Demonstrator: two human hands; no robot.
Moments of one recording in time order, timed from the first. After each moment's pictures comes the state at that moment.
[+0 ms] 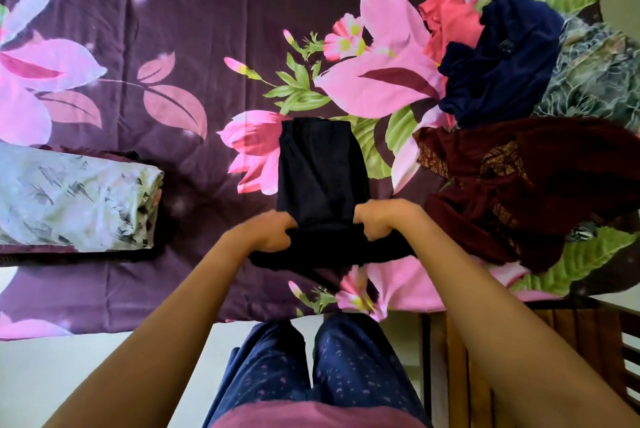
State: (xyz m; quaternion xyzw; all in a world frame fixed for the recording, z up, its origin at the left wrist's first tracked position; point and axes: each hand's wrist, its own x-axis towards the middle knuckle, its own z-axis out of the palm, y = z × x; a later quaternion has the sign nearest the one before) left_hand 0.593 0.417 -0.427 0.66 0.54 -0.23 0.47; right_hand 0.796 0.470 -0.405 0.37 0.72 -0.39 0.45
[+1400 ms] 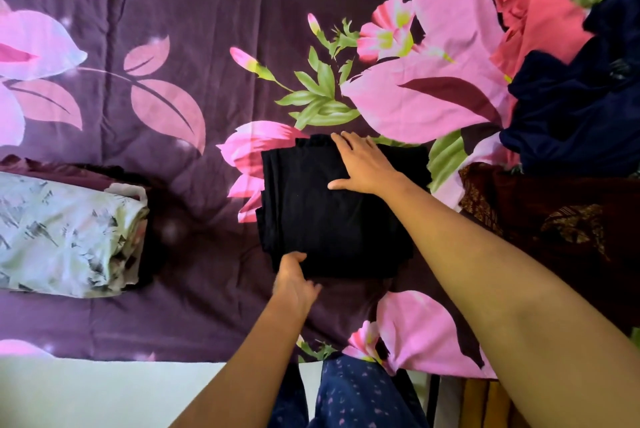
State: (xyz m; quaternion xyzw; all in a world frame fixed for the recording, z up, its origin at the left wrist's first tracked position) left_hand 0.647 0.438 -0.527 -0.41 0.68 0.28 0.54; right_hand 0.744 0.619 -0.550 0.43 0.82 -0.30 0.22
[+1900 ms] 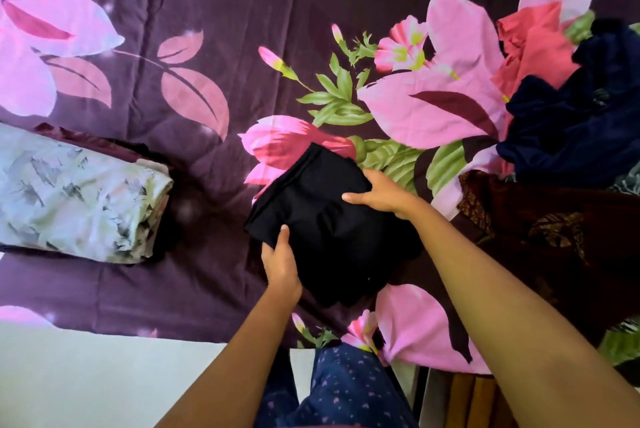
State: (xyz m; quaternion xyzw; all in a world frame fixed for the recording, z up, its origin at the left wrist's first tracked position) left_hand 0.624 0.418 -0.507 -0.22 0.73 0.44 0.47; right_hand 0.761 0.571 -0.516 0.55 0.56 -0.61 0.10
